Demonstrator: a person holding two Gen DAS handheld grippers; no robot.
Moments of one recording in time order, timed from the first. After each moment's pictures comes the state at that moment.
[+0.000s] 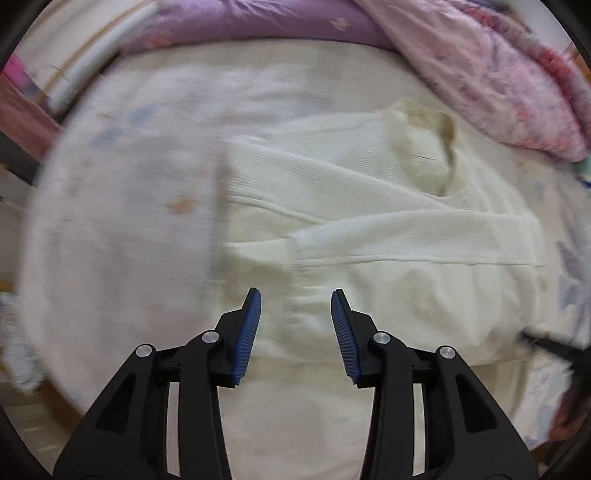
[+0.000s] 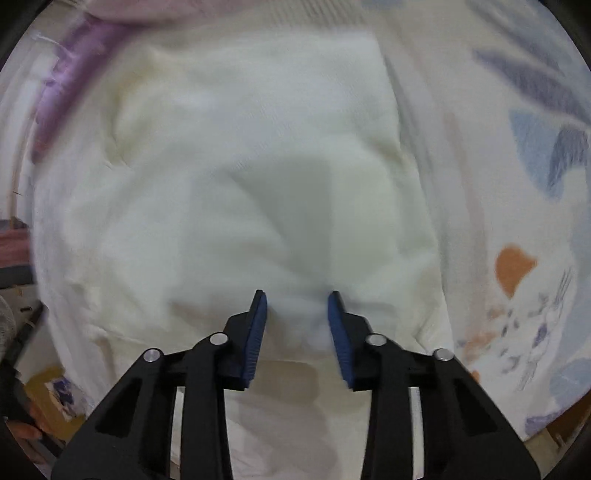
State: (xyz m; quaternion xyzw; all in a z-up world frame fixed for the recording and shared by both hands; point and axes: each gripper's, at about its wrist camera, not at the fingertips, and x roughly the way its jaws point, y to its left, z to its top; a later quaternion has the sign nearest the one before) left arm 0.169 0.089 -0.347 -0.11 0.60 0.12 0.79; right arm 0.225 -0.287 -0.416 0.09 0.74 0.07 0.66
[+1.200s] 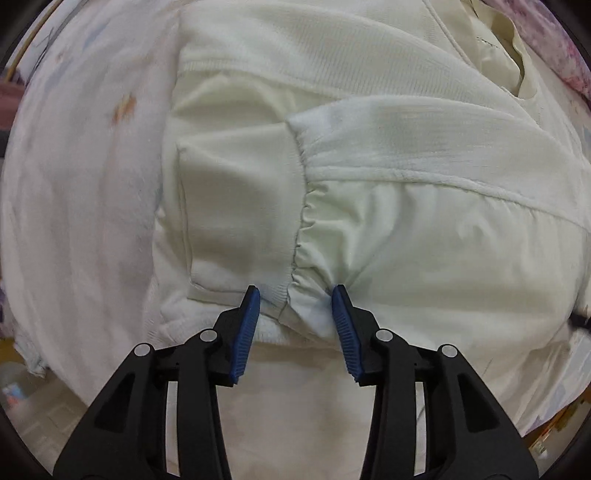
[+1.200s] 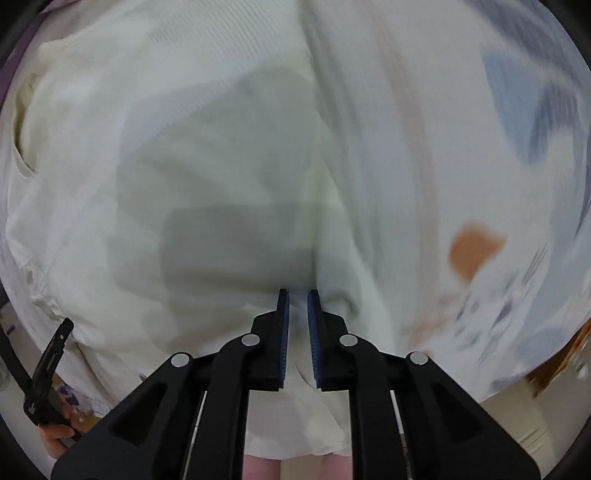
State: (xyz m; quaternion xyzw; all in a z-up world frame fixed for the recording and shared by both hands) left arm 0.159 0.107 -0.453 -0.10 0.71 0.13 0.68; right arm 0.246 -0.305 -0.464 0.10 0.82 0.00 0.57
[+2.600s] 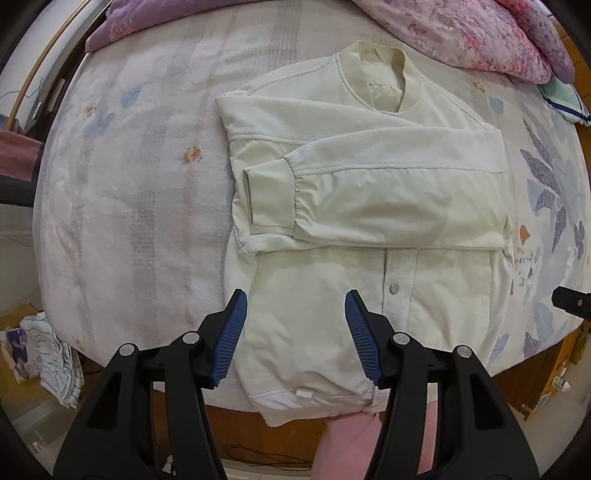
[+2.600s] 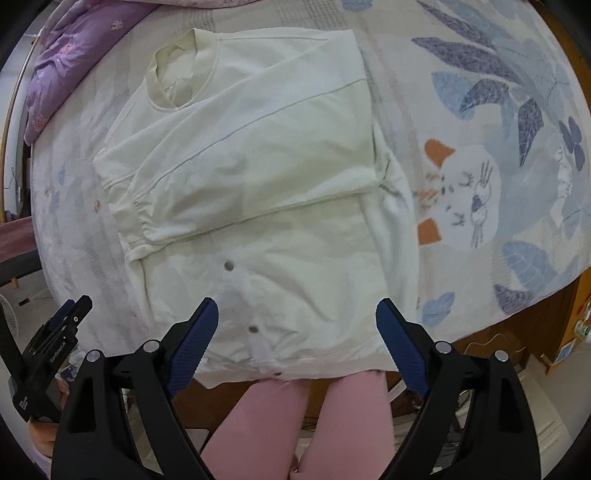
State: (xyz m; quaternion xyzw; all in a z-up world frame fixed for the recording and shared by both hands) left arm 0.108 0.076 -0.260 -0.04 0.70 0.06 0.71; right arm 0.147 -0.237 -0.265 0.09 0.78 0.03 0.62
